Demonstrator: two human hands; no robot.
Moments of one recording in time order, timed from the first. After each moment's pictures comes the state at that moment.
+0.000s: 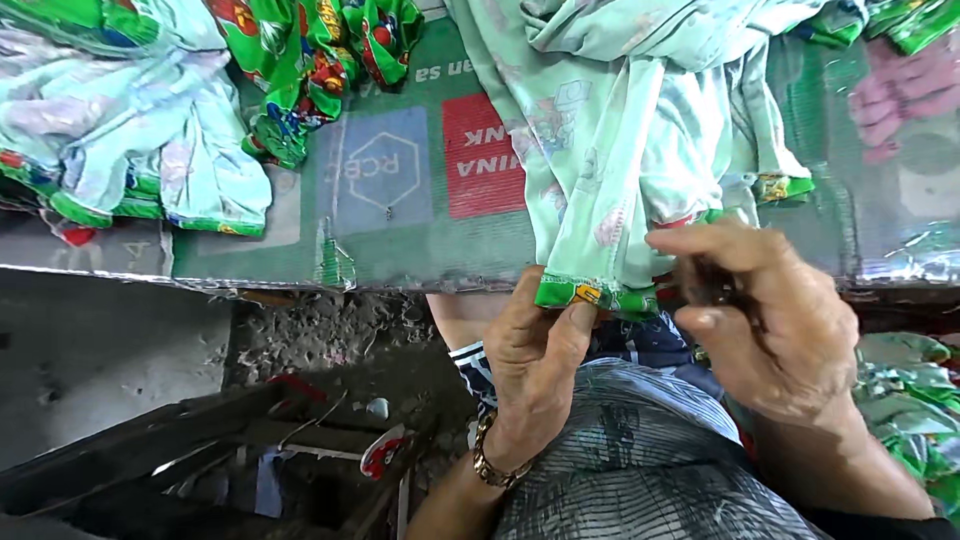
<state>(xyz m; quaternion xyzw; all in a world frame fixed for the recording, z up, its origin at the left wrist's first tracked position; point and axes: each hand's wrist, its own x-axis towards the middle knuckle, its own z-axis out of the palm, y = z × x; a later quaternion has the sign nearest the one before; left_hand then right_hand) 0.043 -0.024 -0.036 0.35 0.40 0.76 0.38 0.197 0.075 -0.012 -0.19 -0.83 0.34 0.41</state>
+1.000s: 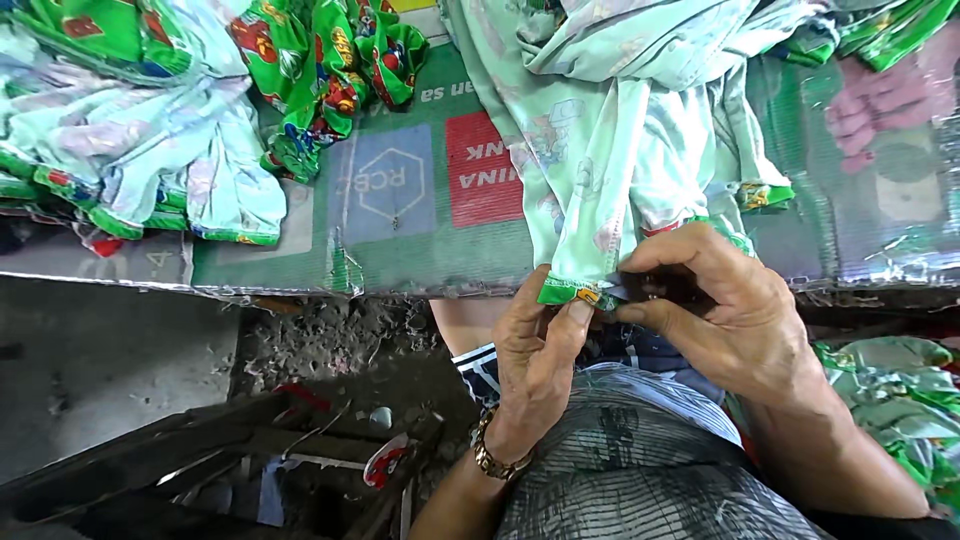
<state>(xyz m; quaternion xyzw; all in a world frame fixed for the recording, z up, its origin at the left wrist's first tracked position) 0.041 -0.020 -0.042 0.38 0.40 0.74 0.38 0.190 0.077 -0.015 -0.19 -0.78 0.46 0.38</state>
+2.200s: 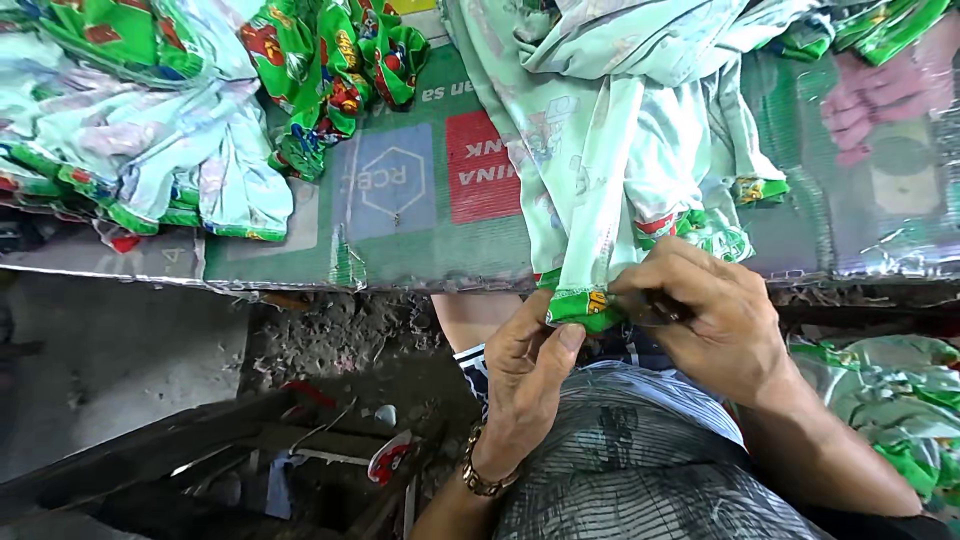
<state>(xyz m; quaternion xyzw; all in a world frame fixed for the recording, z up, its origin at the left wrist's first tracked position) 0.036 -0.043 -0.045 0.39 0.43 0.71 0.41 0.194 0.070 -0.027 -0.21 -0.83 0.33 0.40</state>
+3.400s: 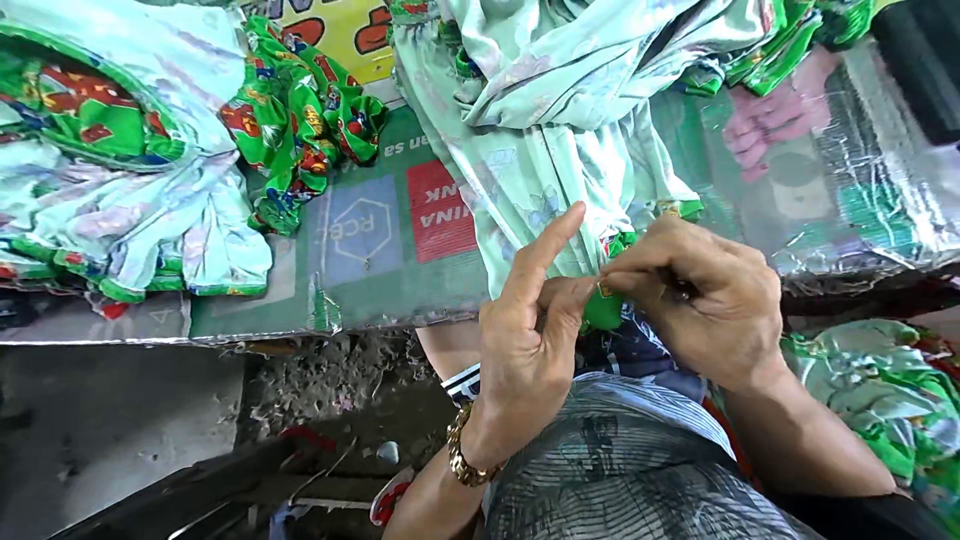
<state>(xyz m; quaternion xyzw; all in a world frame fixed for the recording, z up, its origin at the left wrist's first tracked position) 0.051 0.011 0.009 0.57 0.51 0.58 0.28 0.213 0.089 -0.005 -0.23 -0.78 0.33 0.47</state>
